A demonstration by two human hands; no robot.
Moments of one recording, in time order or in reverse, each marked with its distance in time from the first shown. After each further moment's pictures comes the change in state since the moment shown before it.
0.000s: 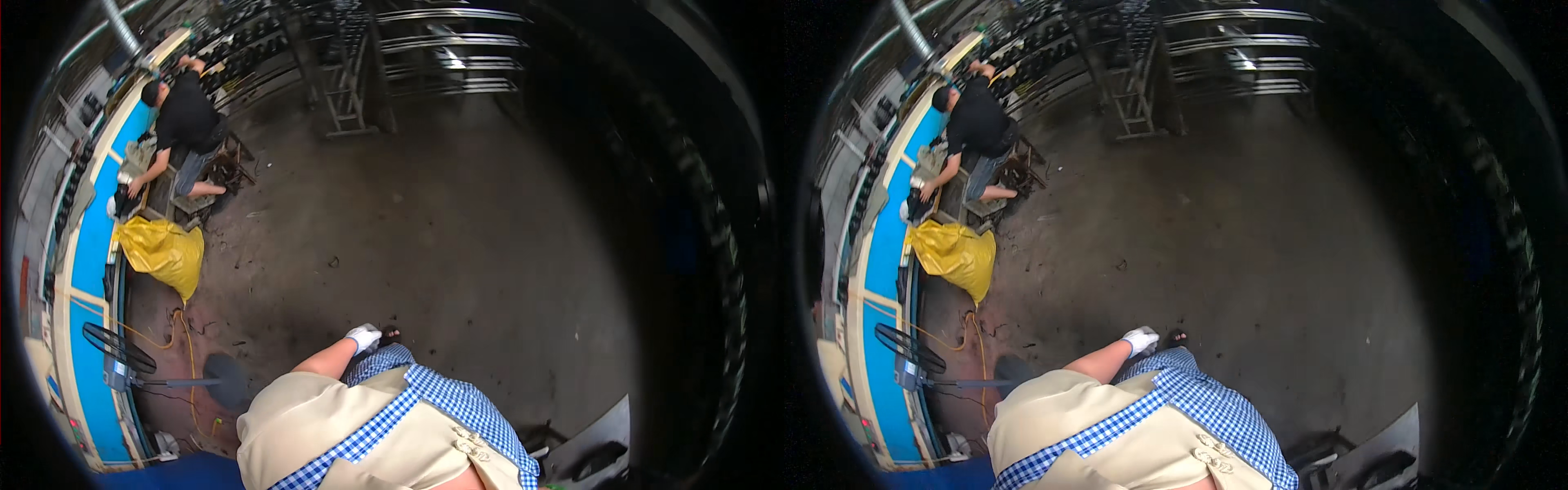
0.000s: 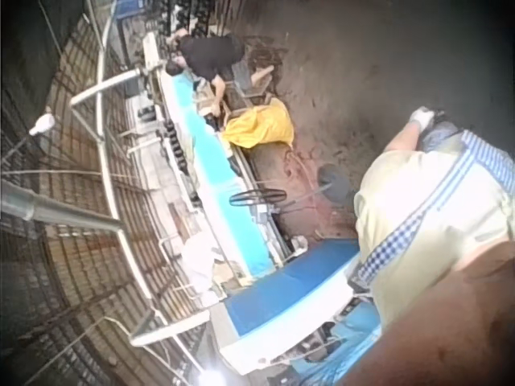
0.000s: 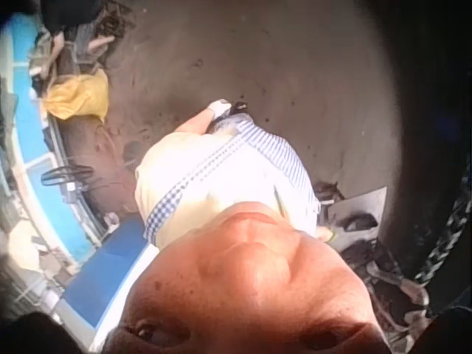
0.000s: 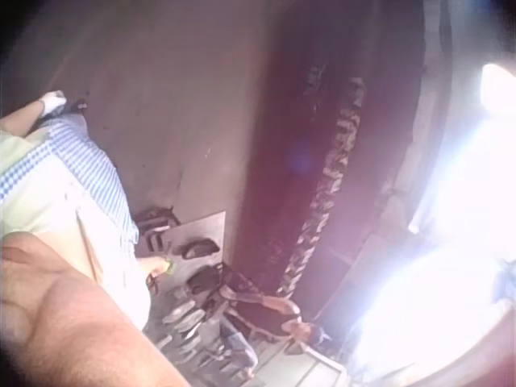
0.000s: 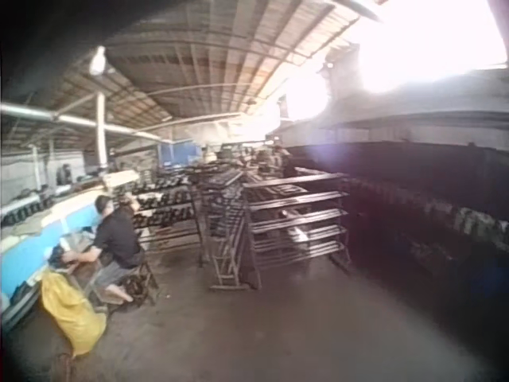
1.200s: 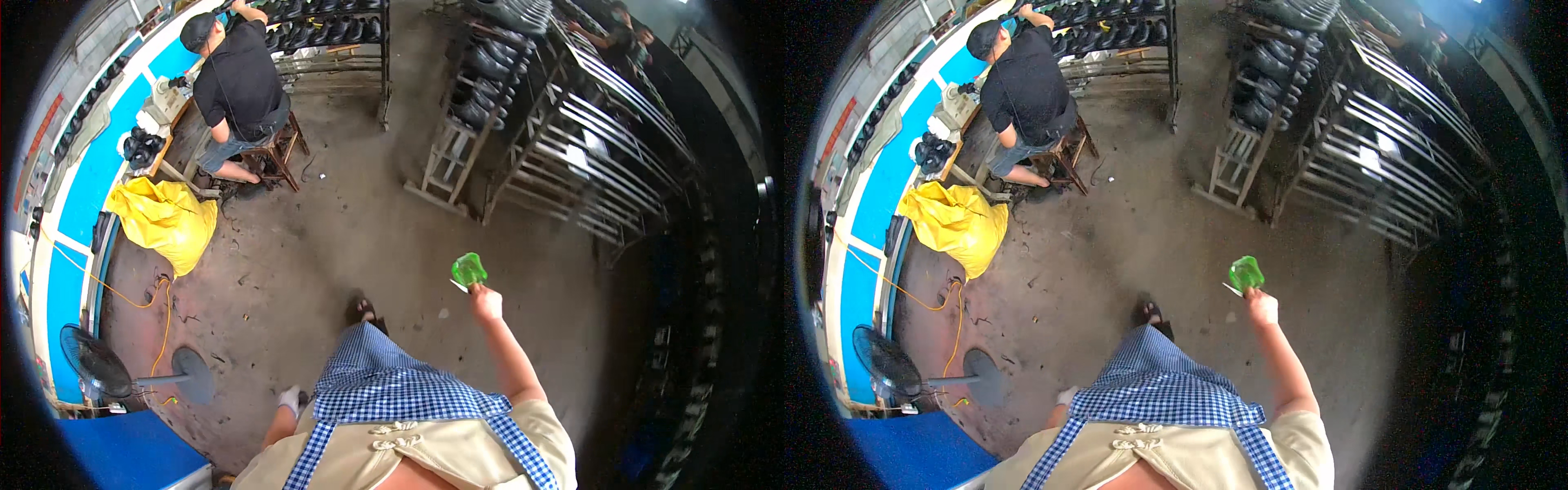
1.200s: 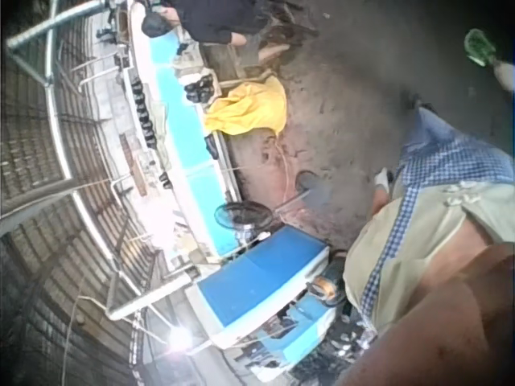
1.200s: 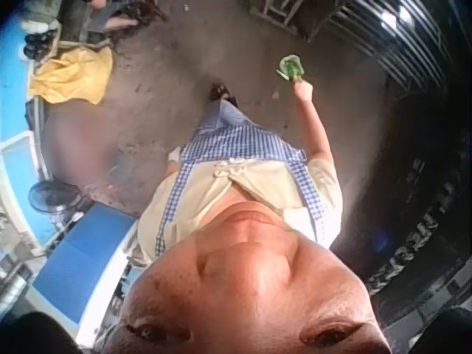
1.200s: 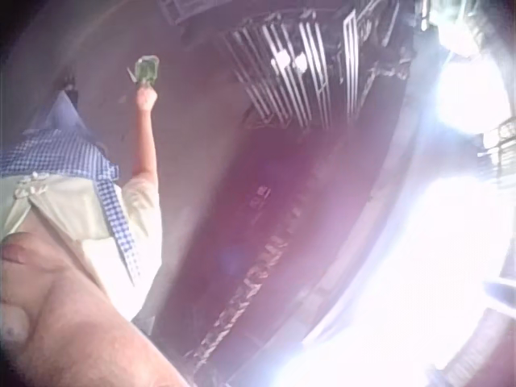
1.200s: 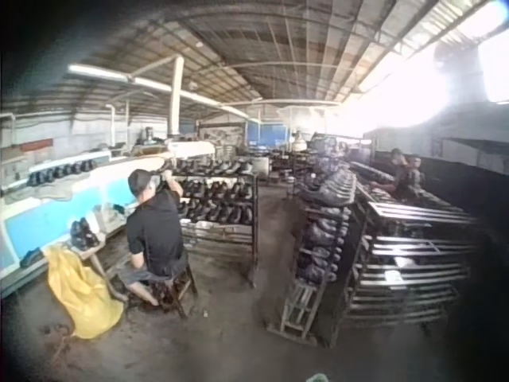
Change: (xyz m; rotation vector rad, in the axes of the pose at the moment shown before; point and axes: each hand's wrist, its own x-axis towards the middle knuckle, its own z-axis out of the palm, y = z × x) left_hand 0.200 0.023 -0.524 -1.376 0.783 -0.441; right_hand -0.517 -1.411 -0.268 0.243 -0.227 -2.099
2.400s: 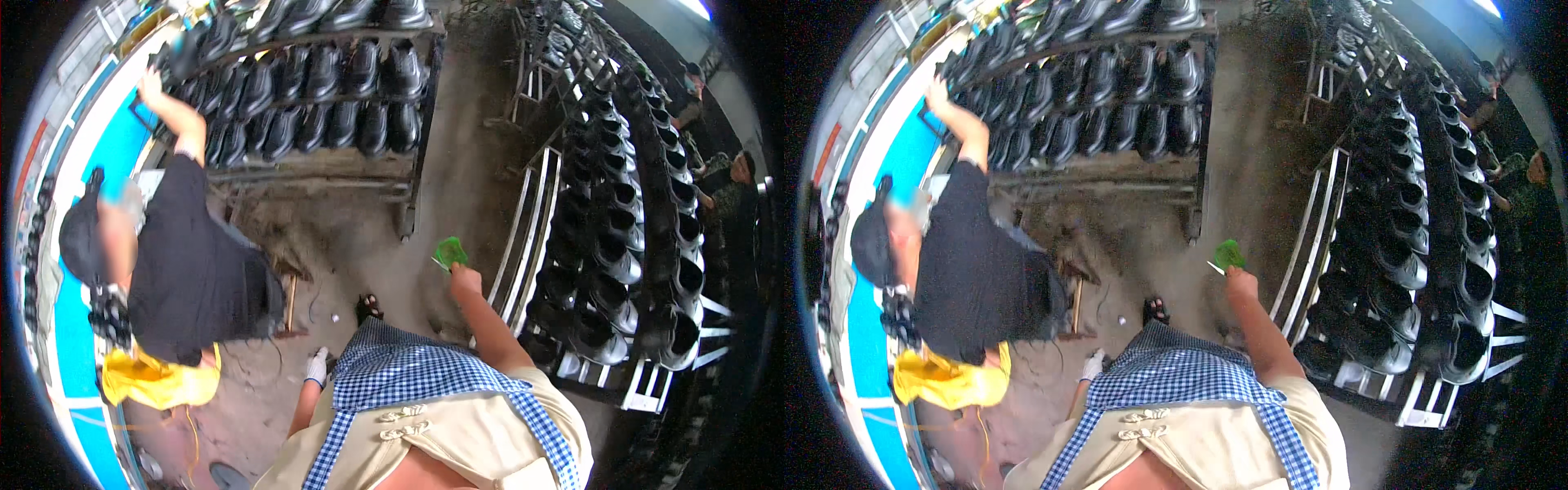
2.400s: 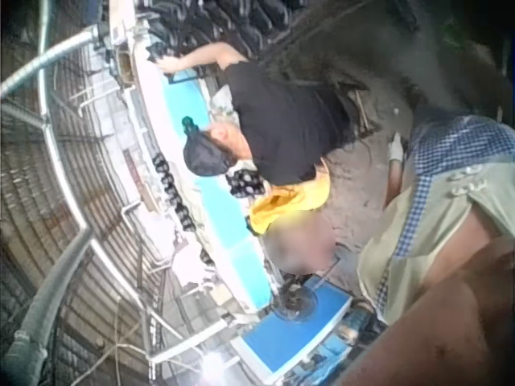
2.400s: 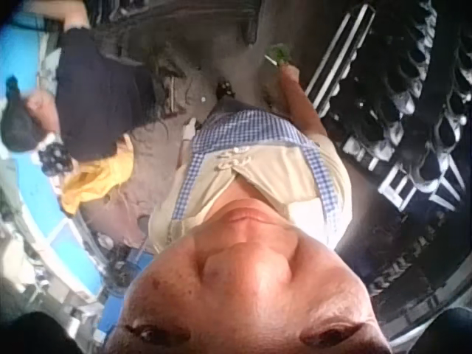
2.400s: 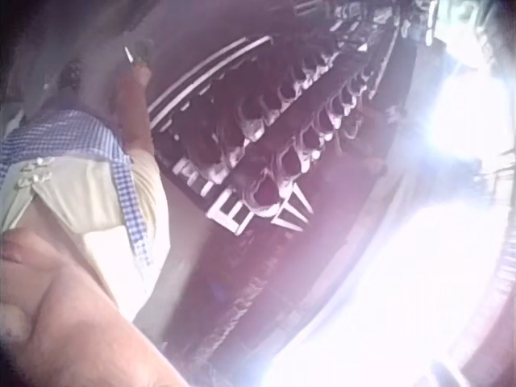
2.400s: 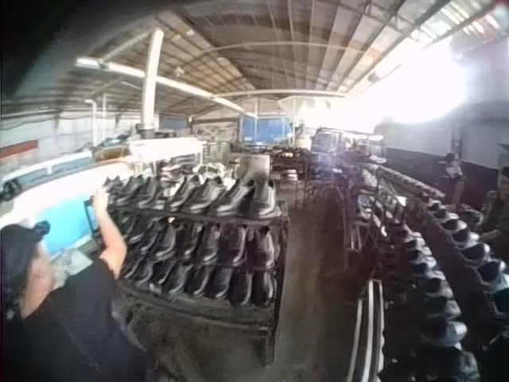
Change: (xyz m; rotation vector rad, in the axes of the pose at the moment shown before) left_hand 0.319 1.057 0.530 0.408 -0.015 0.473; right_hand 1.138 -0.180 -0.007 -0.088 -0.074 0.030
